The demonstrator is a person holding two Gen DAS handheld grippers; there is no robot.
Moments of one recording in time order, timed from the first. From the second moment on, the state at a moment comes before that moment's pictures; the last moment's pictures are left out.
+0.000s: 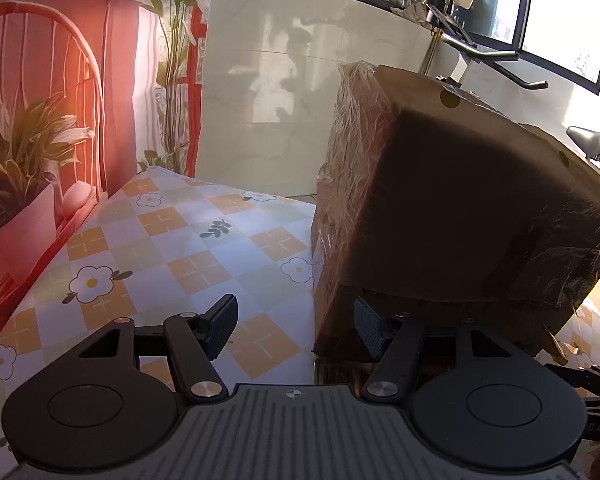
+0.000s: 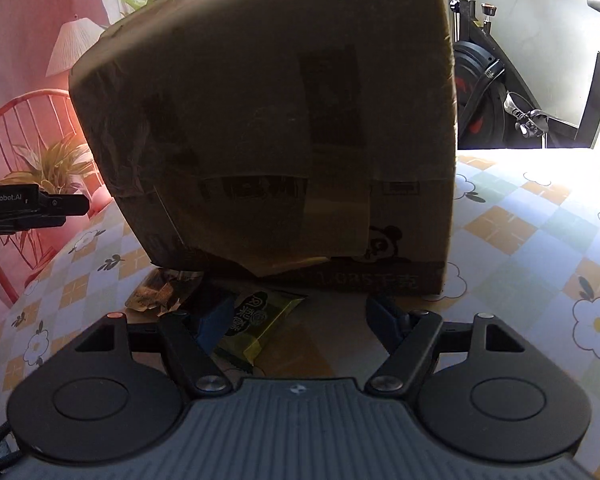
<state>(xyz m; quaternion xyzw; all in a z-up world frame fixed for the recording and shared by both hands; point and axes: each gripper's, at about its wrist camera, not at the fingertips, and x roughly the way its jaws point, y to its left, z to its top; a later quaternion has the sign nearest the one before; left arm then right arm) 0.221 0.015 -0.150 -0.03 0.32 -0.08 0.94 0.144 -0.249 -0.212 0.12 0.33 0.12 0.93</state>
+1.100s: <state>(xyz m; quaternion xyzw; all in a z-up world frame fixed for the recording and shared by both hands) 0.240 -0.038 -0.211 -0.01 0.41 -0.14 0.90 0.135 -0.269 -0.241 0.08 0.34 0.10 0.93</state>
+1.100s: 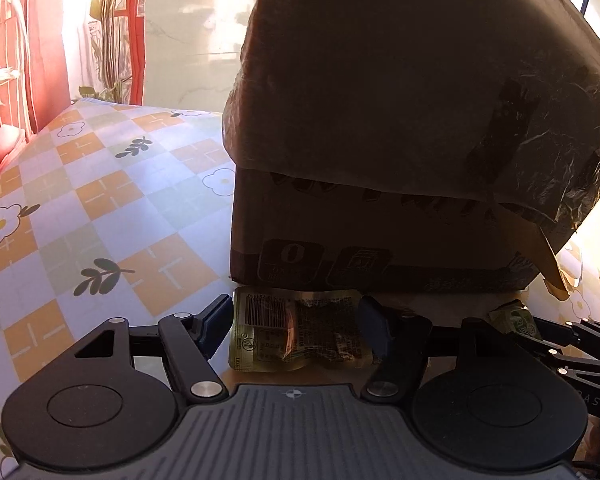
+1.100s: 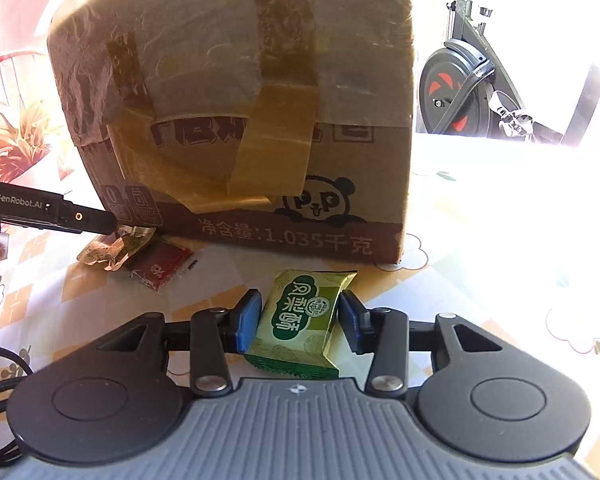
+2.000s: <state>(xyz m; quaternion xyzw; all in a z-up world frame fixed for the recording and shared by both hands) 0.228 -0.035 -0.234 0.03 0.43 -0.05 0.90 0.134 -0.269 -0.245 0.08 0.33 0.13 0.93</state>
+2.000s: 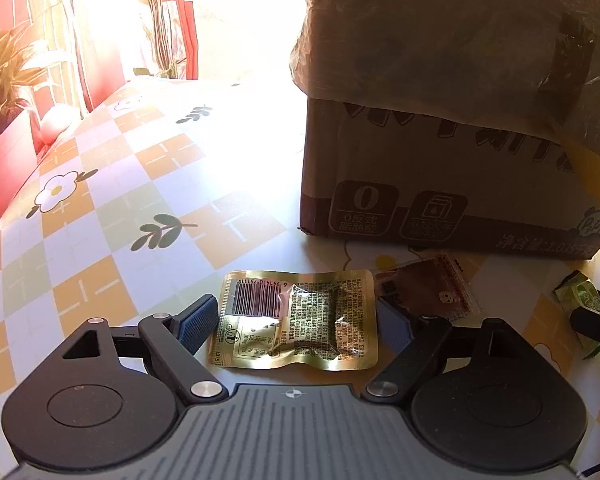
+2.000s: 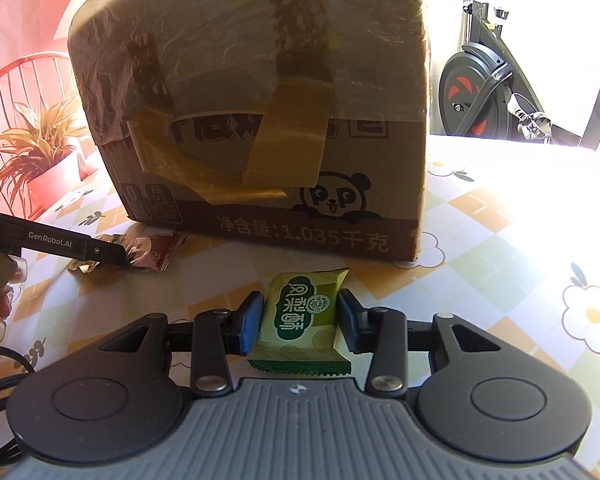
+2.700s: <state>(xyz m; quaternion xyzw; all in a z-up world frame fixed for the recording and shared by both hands) 0.219 -0.001 -0.215 -0.03 0.41 -0.06 0.91 0.135 -0.271 -0.246 0.09 0.33 0.13 0.93</state>
